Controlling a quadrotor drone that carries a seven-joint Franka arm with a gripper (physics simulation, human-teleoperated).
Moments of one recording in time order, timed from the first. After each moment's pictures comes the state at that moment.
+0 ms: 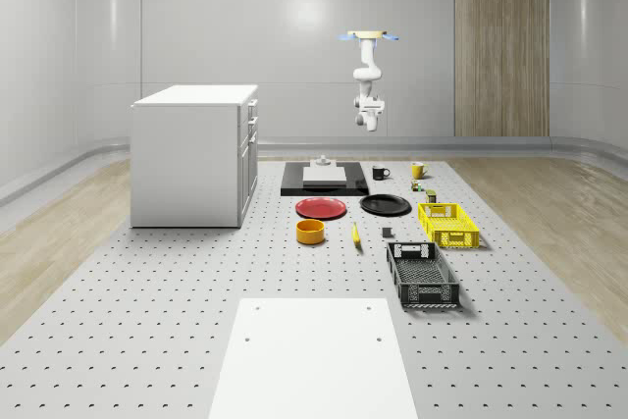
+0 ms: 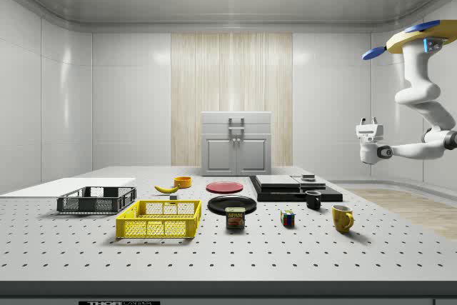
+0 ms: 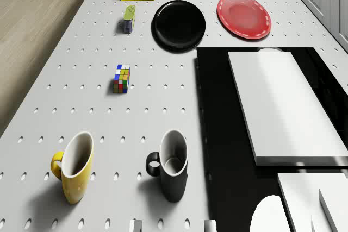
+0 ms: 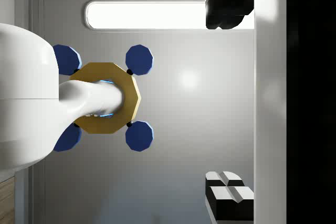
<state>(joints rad) 0.00 -0.79 0.00 -2.34 0.00 1.55 0.79</state>
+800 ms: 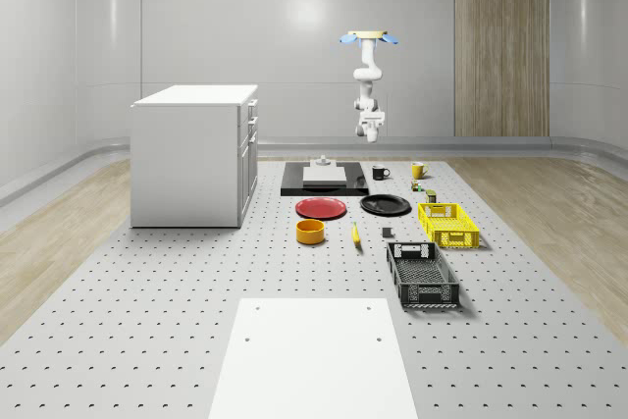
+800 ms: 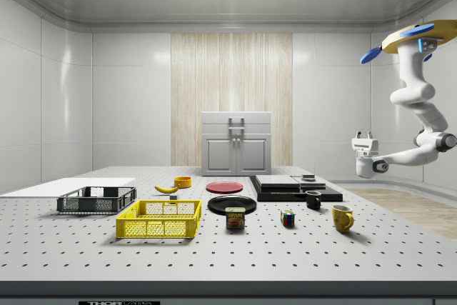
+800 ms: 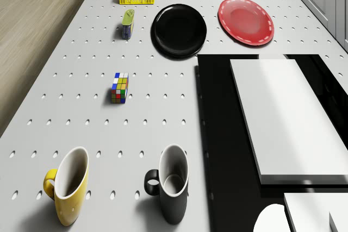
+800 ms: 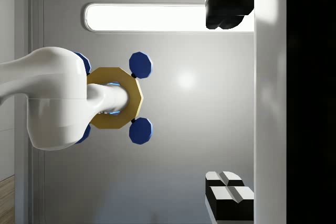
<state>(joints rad) -0.01 -0.71 0.00 -2.07 0.00 1.37 0.78</state>
